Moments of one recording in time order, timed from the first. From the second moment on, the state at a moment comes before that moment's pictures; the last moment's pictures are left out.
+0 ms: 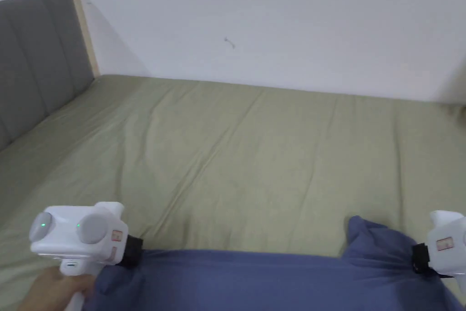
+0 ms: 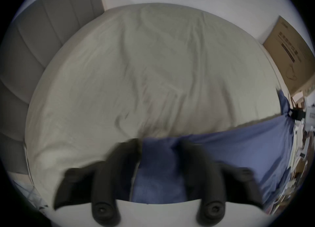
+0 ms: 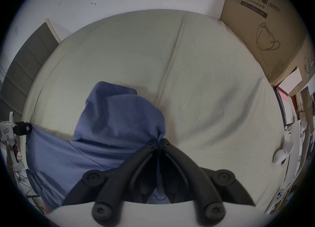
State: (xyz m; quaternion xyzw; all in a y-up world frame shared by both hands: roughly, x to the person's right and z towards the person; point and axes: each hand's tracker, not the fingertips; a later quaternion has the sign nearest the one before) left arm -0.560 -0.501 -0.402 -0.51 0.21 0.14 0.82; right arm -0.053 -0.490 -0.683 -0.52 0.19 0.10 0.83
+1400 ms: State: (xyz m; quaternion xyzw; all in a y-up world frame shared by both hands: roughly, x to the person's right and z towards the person) left arm -0.449 -0.449 -0.103 -0.42 0.18 0.28 0.84; right arm 0.114 -0.452 -0.360 -0.48 0.17 0.08 0.86
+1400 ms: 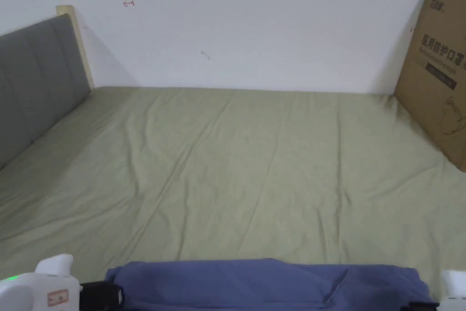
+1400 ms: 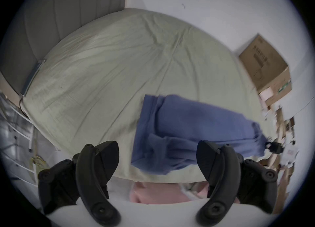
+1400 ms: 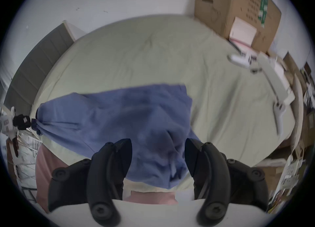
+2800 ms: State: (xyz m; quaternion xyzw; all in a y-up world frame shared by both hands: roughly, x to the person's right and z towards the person) left arm -0.466 -0.508 -0.103 -0.35 0.16 0.50 0.78; right arm -0.021 -0.469 -0.323 -0.47 0.24 0.01 0.85
